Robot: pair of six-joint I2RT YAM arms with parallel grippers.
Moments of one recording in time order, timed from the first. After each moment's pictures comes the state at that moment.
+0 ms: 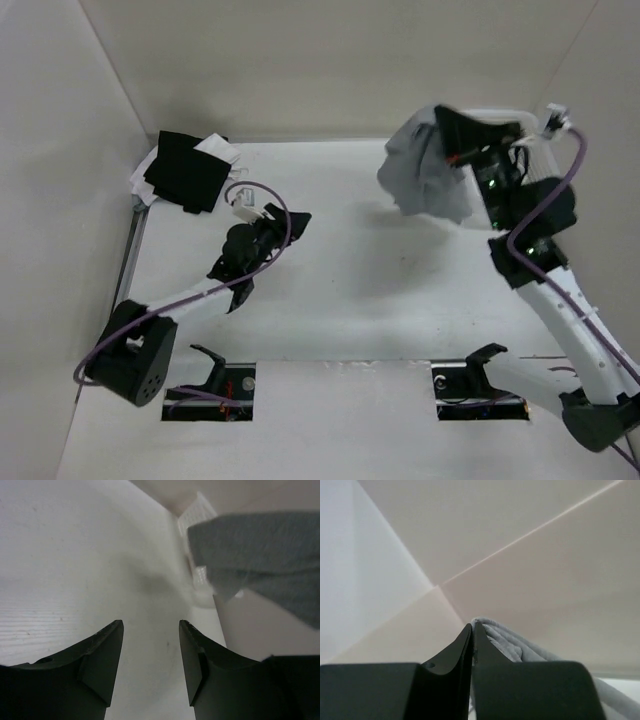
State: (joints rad) left arm -0.49 1.33 0.47 0.74 0.03 -0.92; right arm 0.36 1.08 1.32 0.26 0.04 0.61
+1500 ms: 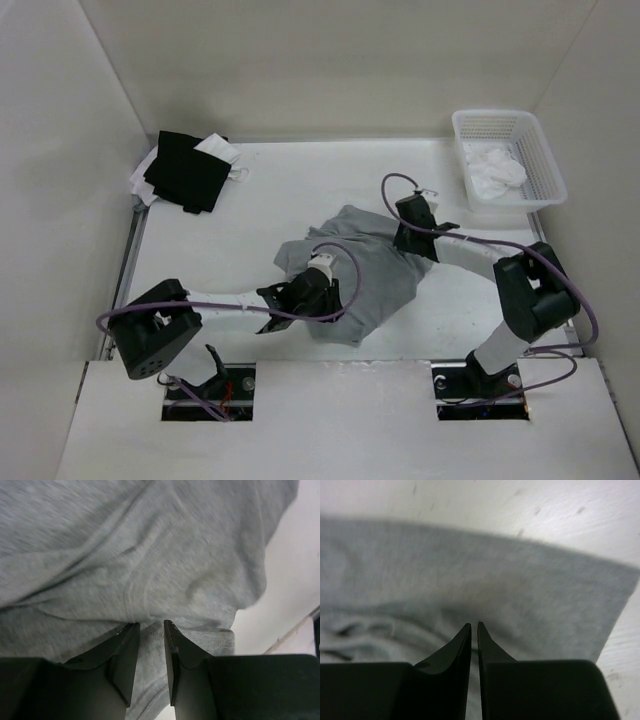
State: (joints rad) left arm -1.03 1.42 0.51 0.17 -0.09 -0.72; right arm 0.42 1.63 0.90 -0.14 0.30 0.63
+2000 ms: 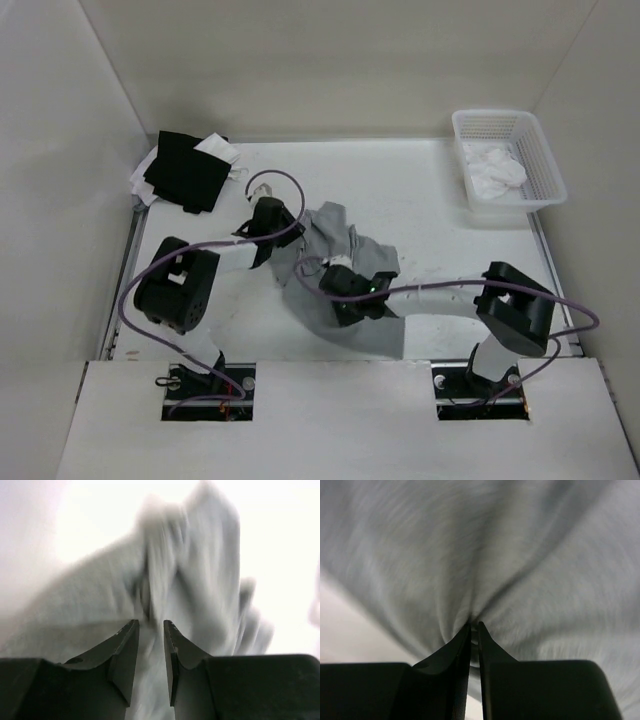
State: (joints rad) left arm -0.43 1.64 0.73 0.26 -0.06 -0.90; right arm 1.05 1.64 0.91 -0.38 0.17 0.64
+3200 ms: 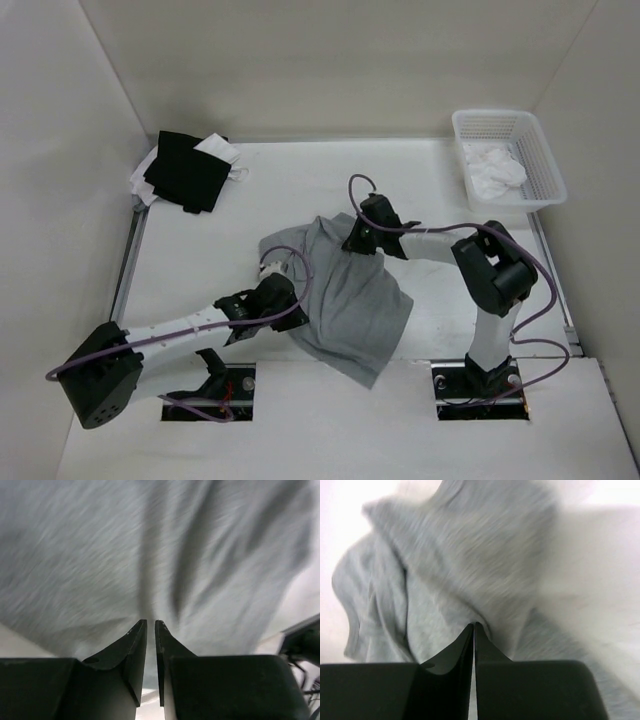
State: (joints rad) left arm -0.86 1.03 0.37 -0.17 -0.07 -1.04; right arm 0.60 1.88 1.05 0.04 -0.06 0.85
